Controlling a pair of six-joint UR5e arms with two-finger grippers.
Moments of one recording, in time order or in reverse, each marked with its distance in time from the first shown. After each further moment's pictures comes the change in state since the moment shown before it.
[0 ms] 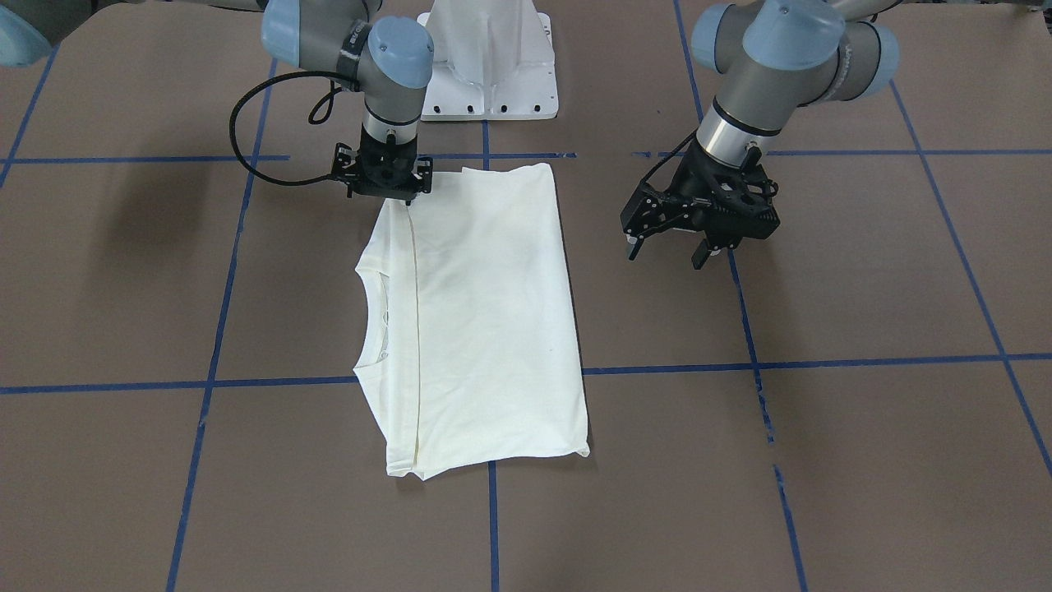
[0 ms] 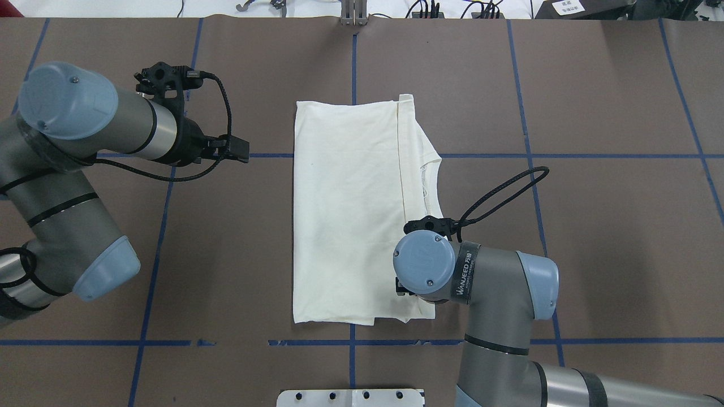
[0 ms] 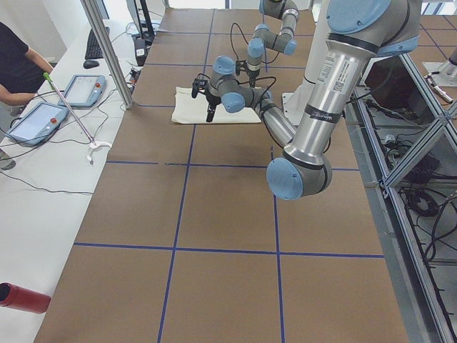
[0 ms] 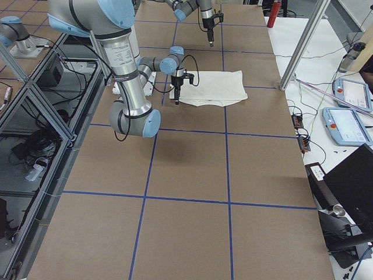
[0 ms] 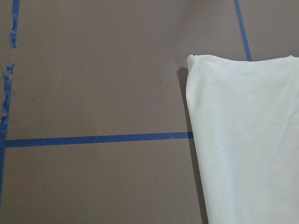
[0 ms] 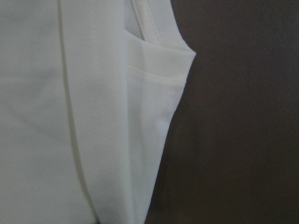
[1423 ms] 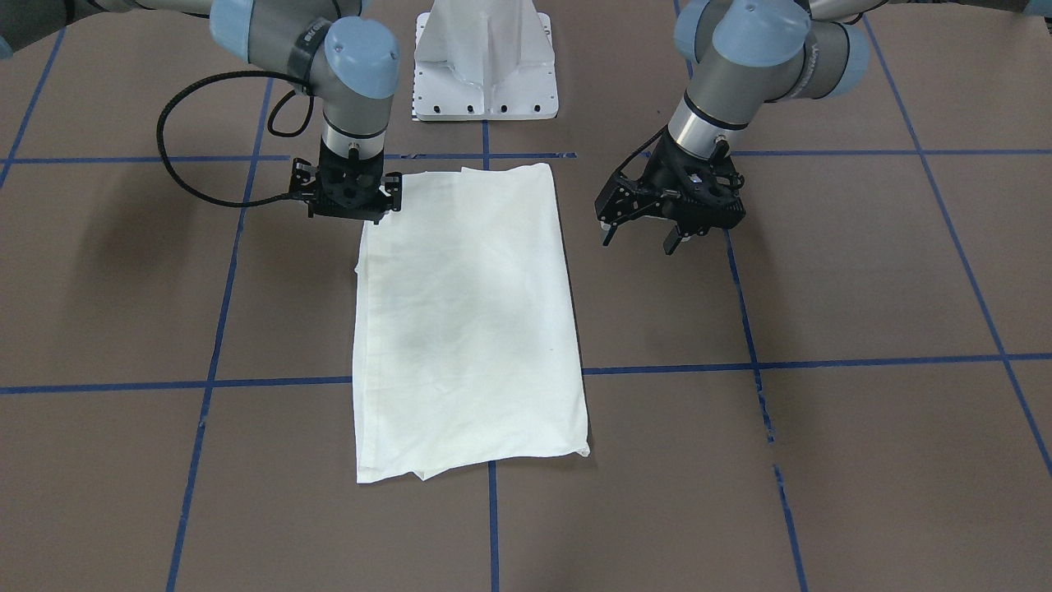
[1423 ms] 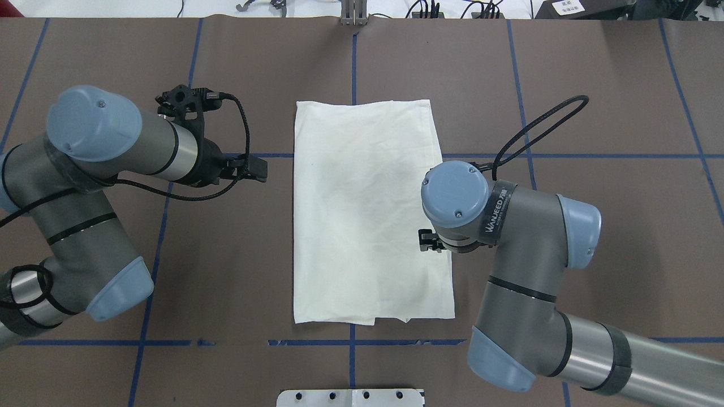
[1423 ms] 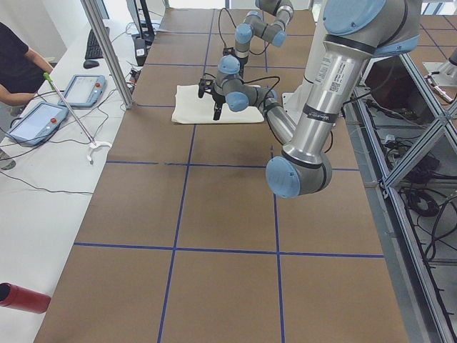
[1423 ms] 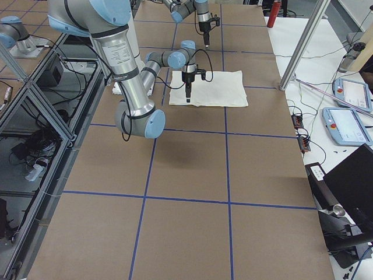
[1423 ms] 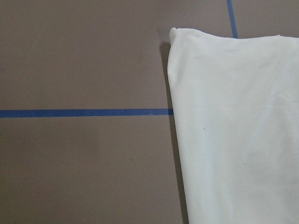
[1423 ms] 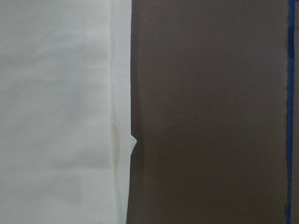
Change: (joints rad) left arm 0.070 -0.009 0.001 -0.008 -0.003 -0.120; right arm 0.143 0.010 0.098 -0.057 0.051 -0.139
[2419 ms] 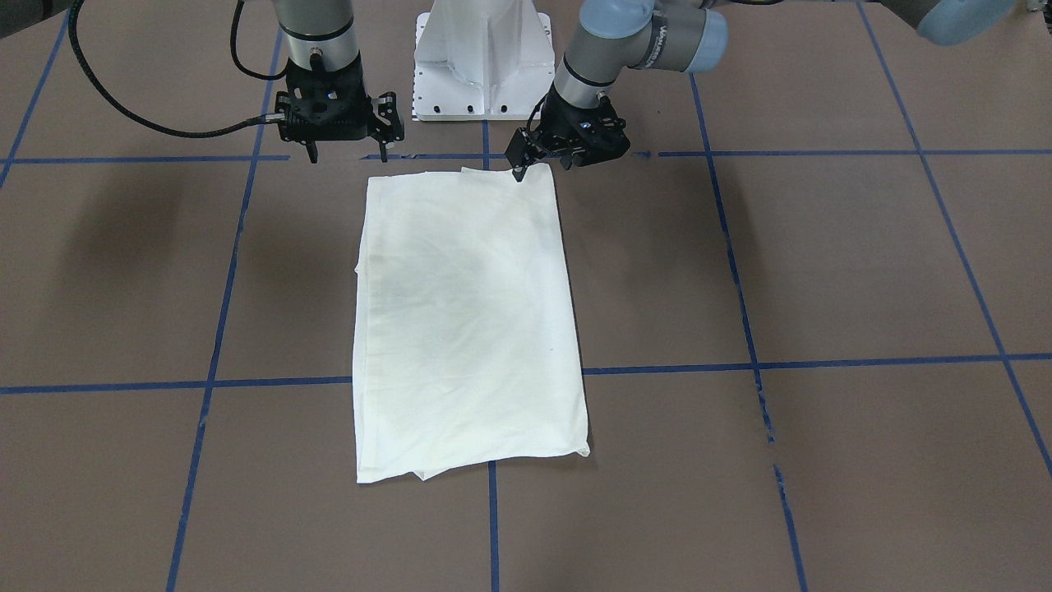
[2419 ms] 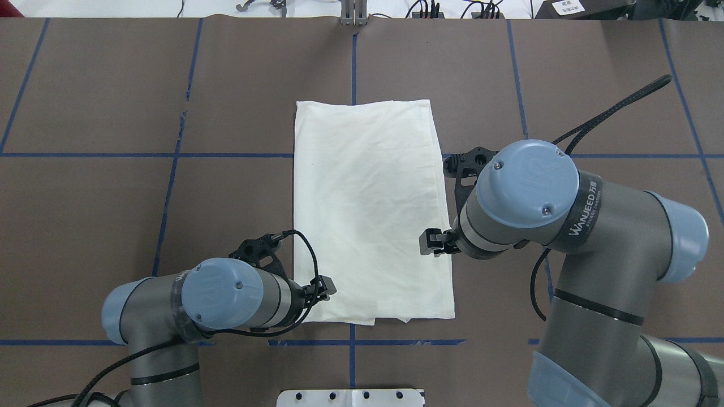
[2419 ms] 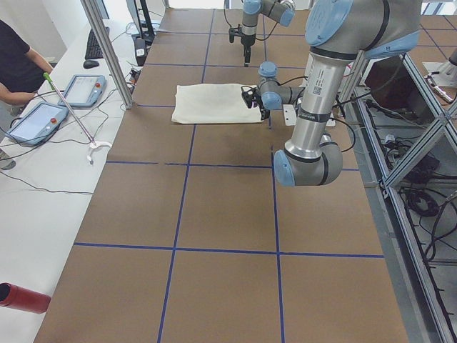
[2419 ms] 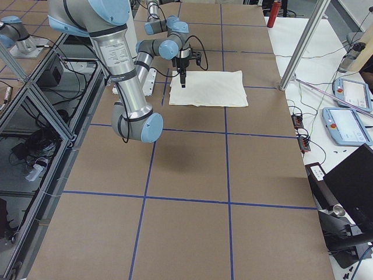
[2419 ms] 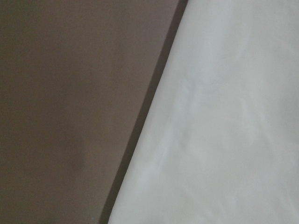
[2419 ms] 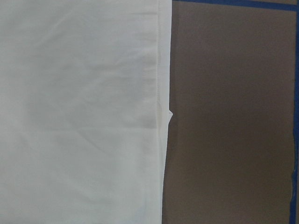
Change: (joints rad) left arm 0.403 -0.057 0.010 0.091 0.201 -0.661; right arm 0.016 -0.056 0.225 0.004 0.073 0.018
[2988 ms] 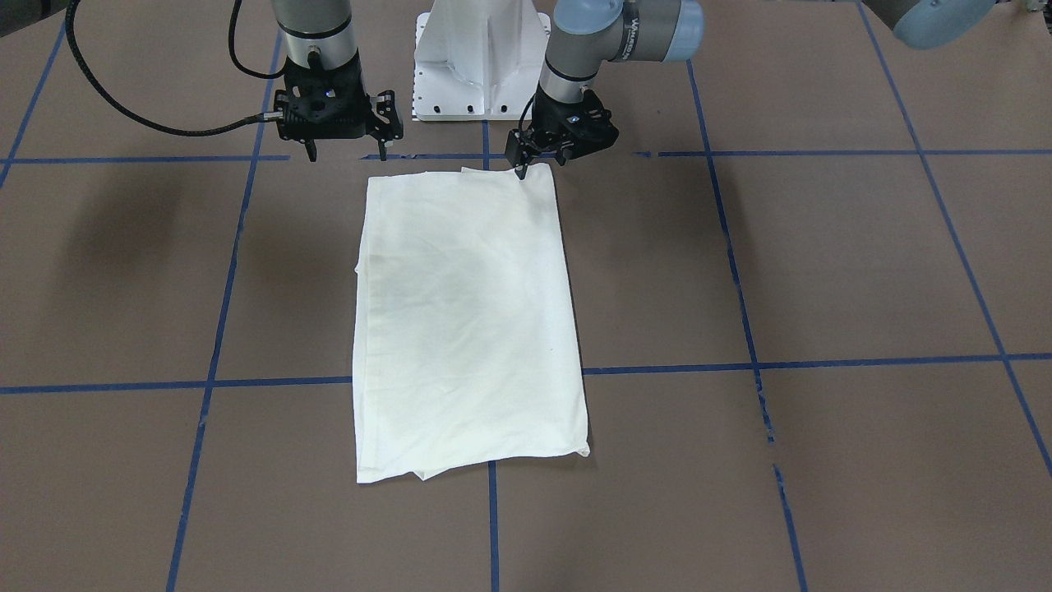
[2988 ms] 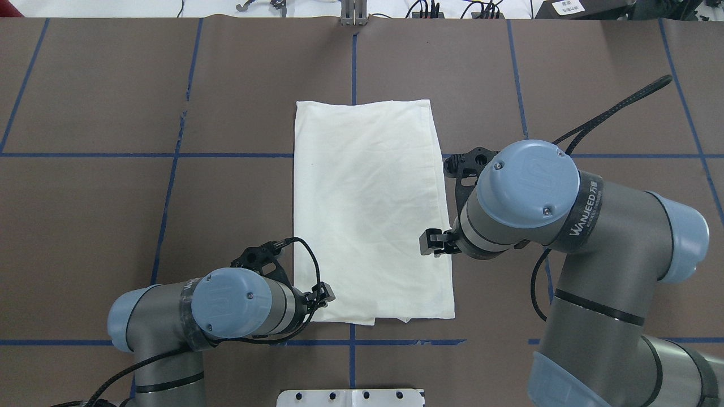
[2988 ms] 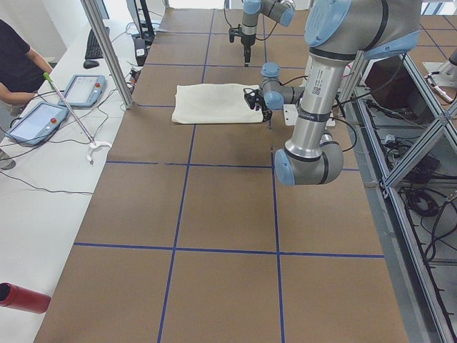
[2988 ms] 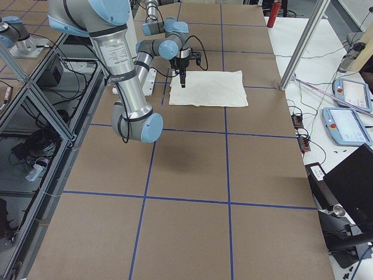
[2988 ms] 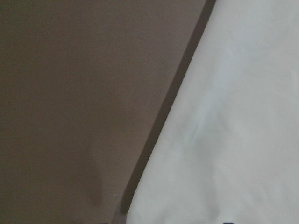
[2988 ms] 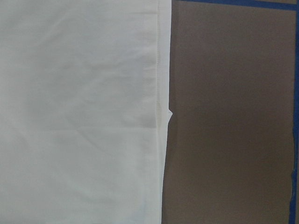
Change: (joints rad) left arm 0.019 -0.006 0.013 0.031 0.019 -0.017; right arm 0.000 -0.001 0.001 0.000 0.000 0.000
